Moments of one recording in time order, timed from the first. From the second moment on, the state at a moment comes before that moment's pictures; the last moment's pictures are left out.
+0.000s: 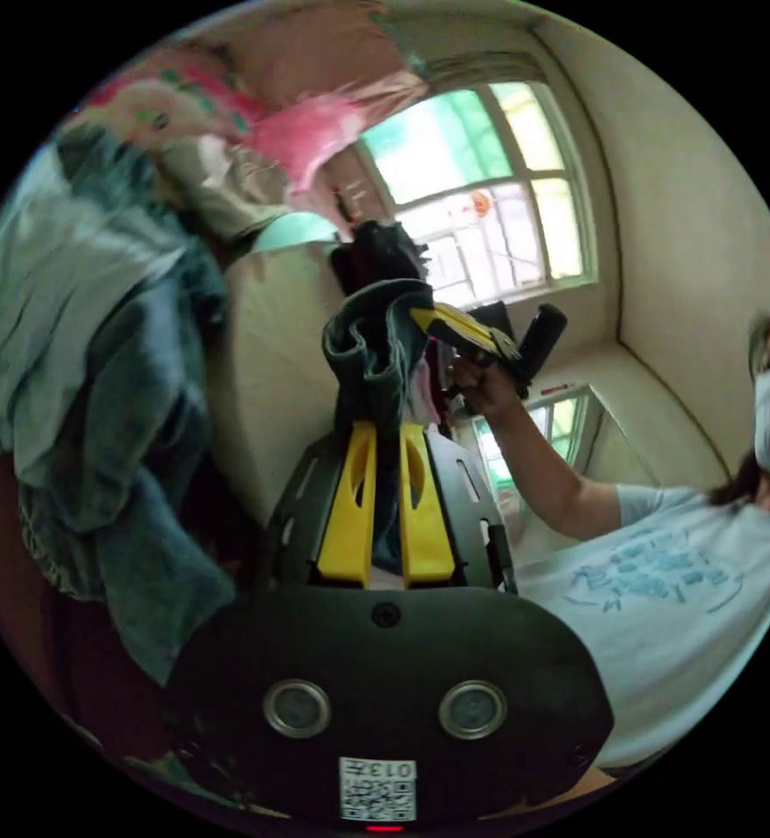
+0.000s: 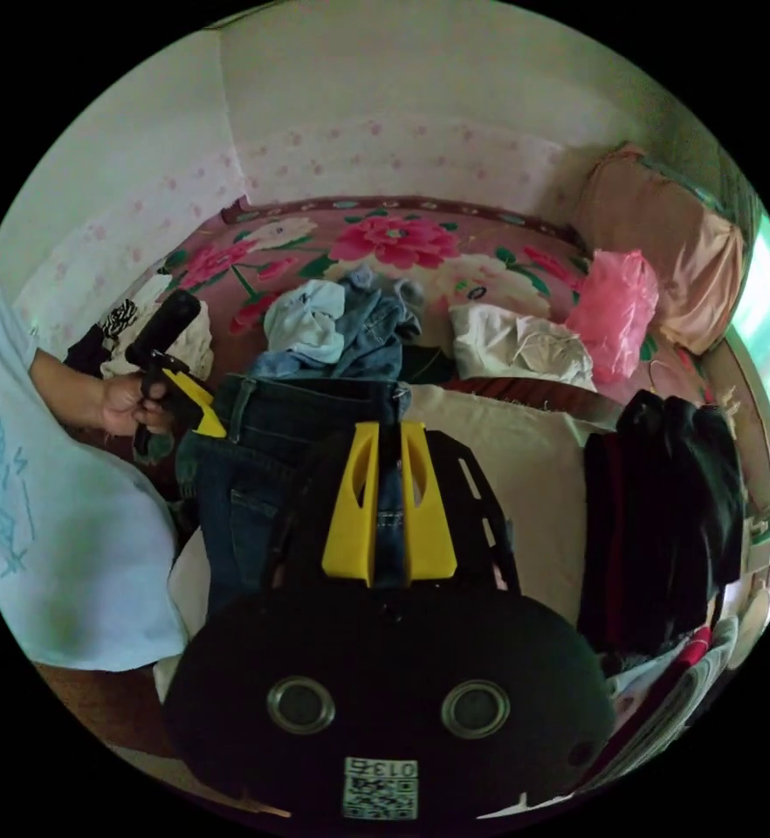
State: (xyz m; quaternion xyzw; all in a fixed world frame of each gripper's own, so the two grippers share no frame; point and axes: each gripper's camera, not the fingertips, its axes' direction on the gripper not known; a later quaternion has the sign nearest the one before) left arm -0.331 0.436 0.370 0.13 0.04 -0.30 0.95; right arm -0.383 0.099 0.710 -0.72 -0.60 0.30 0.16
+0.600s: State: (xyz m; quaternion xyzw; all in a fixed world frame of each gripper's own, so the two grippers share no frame) left arm 0.040 0.208 0.687 -0.20 0.13 0.22 0.95; right arm 0.080 -0.112 0.623 -0.90 -0.31 0.21 0.20
